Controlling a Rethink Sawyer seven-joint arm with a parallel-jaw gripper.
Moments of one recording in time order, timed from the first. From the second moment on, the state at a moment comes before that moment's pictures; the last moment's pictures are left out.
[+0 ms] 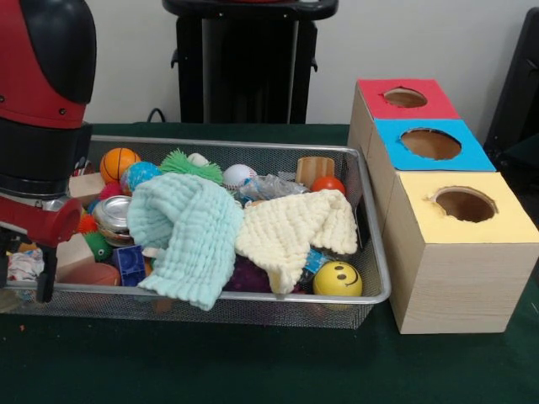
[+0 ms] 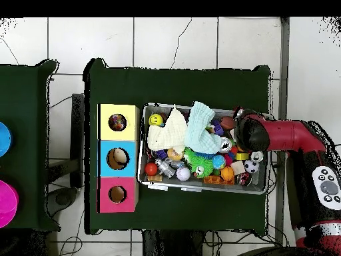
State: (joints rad) arm -0.76 -0.43 0.40 1.27 -0.84 0.44 2.11
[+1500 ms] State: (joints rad) arm -0.71 -0.46 0.29 1.33 -0.84 0.36 2.11
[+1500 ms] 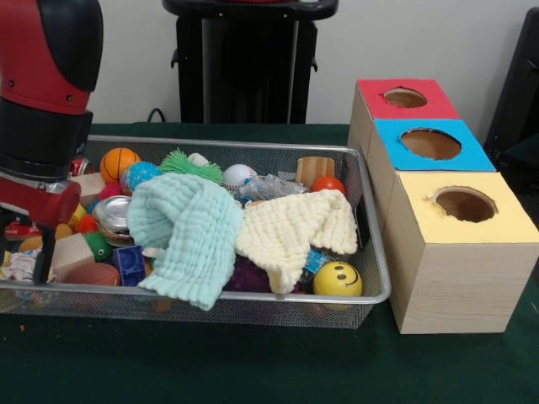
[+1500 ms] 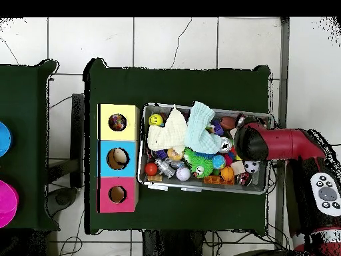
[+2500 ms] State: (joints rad) arm -0.71 -0.43 0.25 1.36 -0.84 0.36 2.11
